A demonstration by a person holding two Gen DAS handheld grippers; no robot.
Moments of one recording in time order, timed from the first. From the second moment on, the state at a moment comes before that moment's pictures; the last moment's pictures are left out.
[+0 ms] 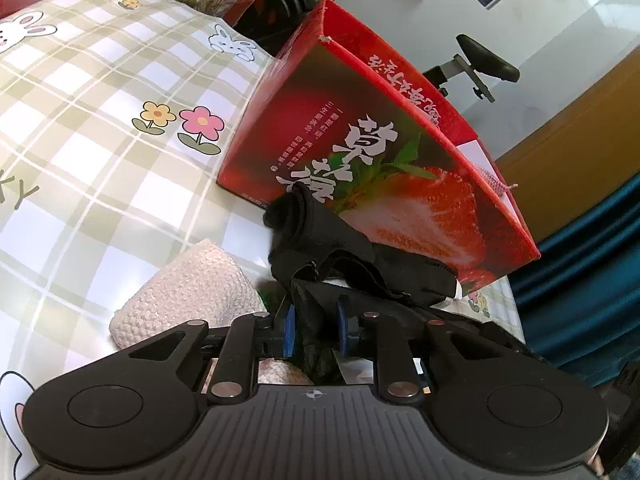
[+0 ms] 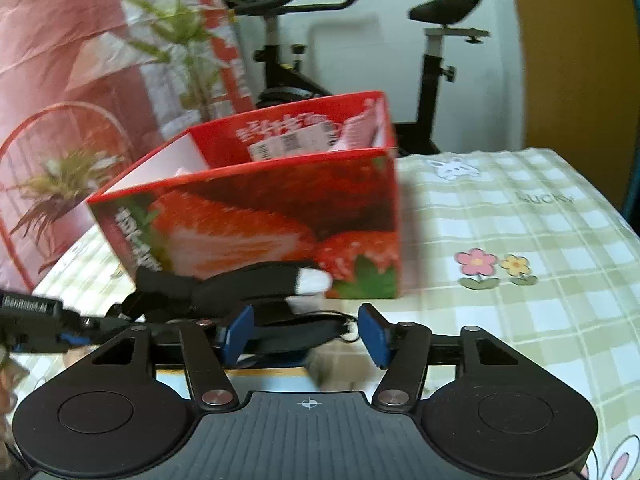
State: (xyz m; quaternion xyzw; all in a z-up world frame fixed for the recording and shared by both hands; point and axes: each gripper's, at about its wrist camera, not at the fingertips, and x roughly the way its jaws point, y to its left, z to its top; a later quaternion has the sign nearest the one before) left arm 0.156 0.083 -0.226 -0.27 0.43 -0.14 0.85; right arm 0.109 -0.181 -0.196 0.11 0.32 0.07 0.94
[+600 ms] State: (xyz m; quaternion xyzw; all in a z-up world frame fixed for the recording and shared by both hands) left arm 0.148 0.079 -0.209 -0.25 0.39 -0.16 0.87; right arm 0.130 -0.212 -0.202 0.24 0.36 0.08 0.90
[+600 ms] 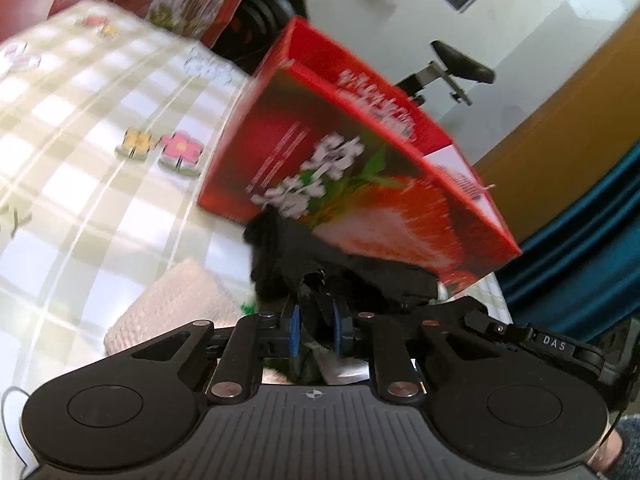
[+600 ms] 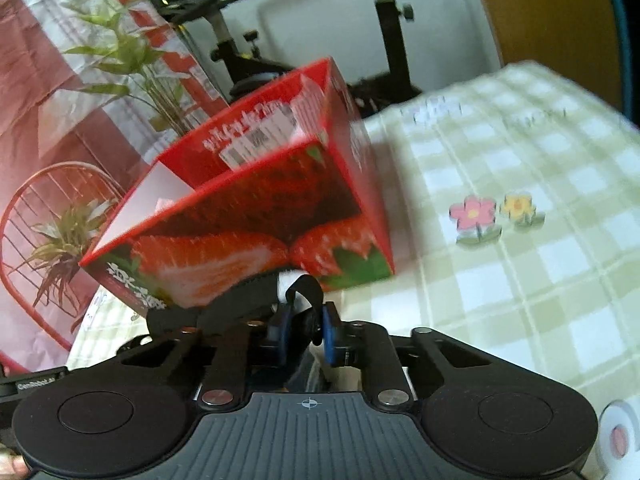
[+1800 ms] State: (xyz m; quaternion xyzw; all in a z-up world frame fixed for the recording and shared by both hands) left arm 0.215 0.043 -0.093 -0.07 0.23 -0.17 0.96; right arm 0.217 -0.173 -0.084 0.06 0.21 0.13 0.97
